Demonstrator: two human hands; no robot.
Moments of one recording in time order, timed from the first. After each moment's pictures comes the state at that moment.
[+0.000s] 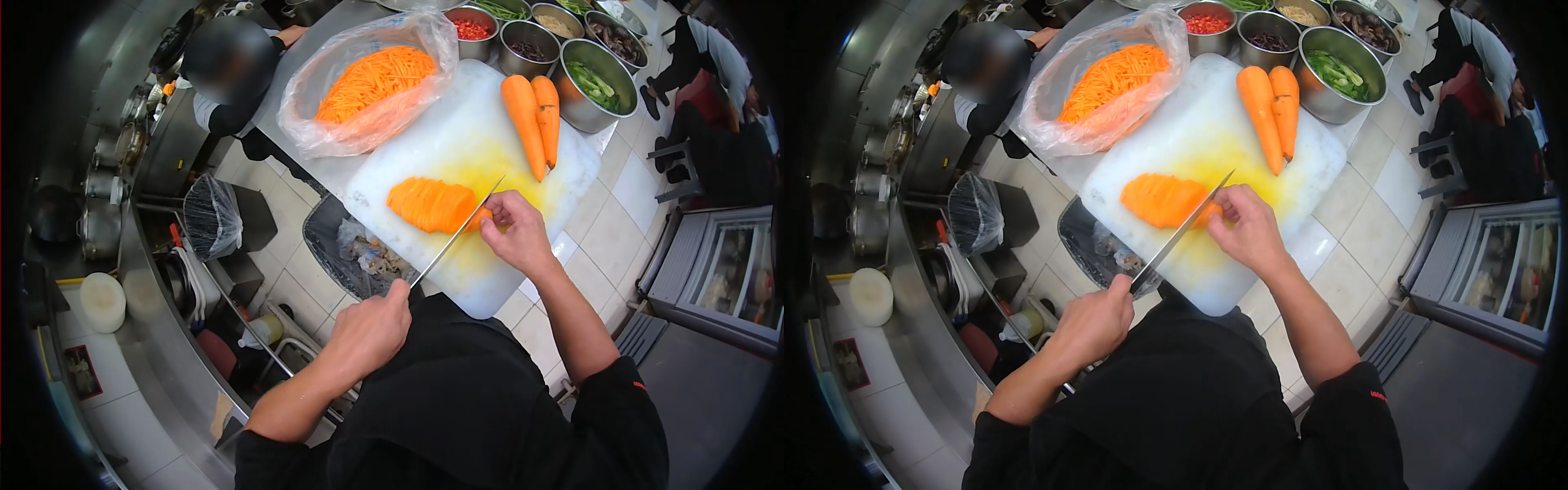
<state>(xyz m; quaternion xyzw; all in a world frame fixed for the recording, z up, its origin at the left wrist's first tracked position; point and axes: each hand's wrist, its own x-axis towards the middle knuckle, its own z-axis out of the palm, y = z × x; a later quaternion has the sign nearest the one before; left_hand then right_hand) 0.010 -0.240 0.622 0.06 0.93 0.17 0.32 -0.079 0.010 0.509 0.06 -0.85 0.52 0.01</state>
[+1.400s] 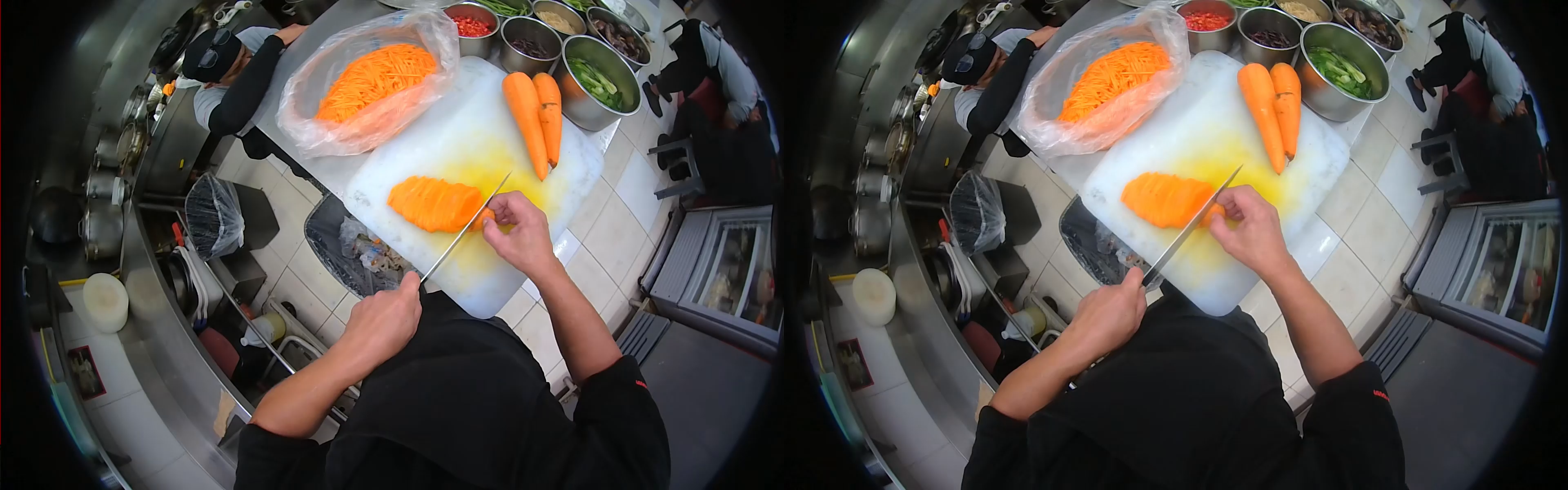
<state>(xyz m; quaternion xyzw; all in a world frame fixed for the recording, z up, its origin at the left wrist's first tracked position) 0.001 -0.230 0.603 0.06 0.93 0.18 0.32 -0.076 0.010 0.502 0.04 -0.84 0.55 0.02</state>
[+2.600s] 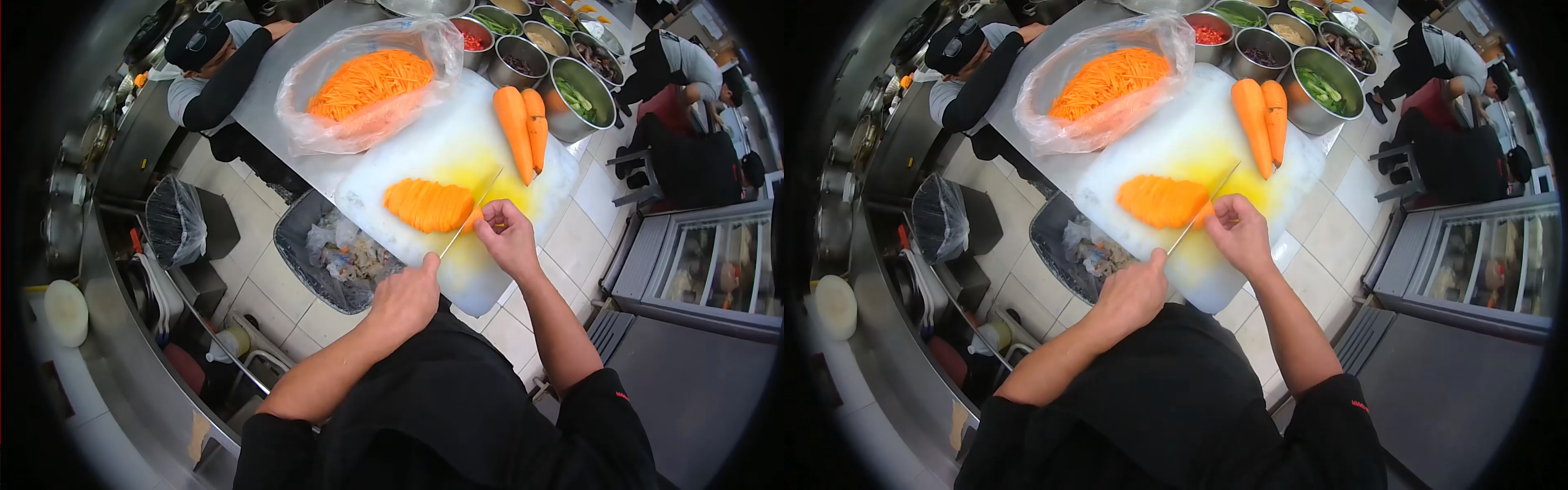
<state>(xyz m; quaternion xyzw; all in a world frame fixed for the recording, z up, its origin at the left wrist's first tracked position) -0.022 -0.219 0.565 0.11 0.91 0.23 0.33 -0.064 -0.003 0.495 -0.07 -0.84 0.53 -0.03</state>
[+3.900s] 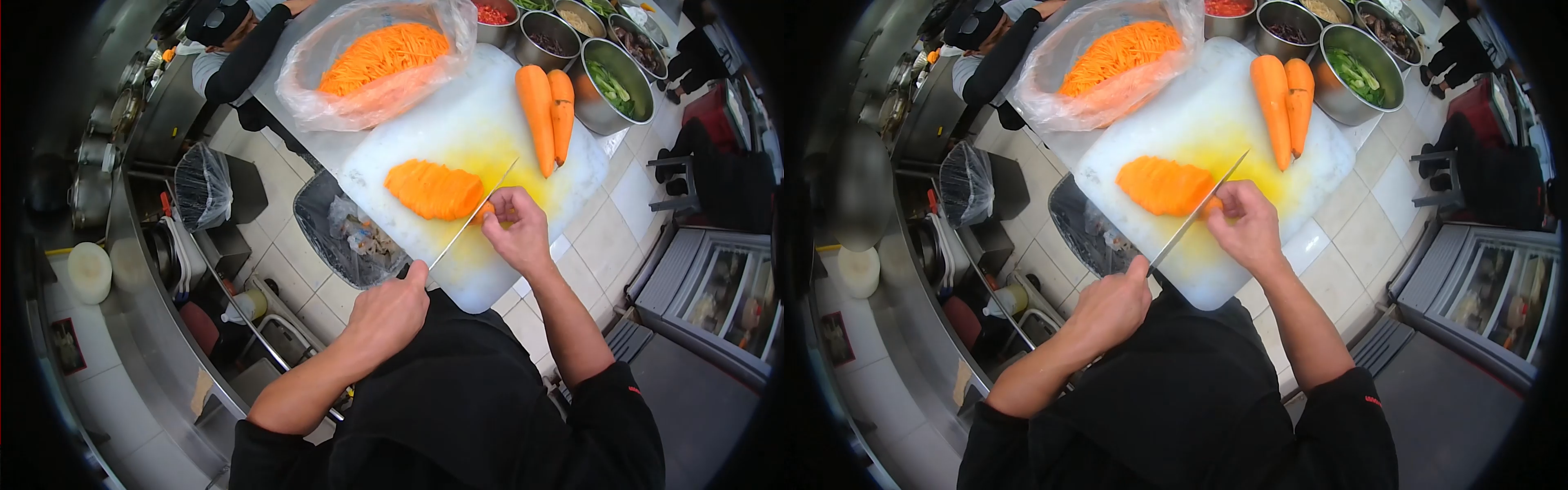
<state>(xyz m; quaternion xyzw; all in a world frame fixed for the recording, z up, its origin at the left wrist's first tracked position) 0.005 -0.207 0.598 0.04 0.92 0.20 0.33 -0.073 0.009 0.496 0.02 -0.83 0.55 -0.01</state>
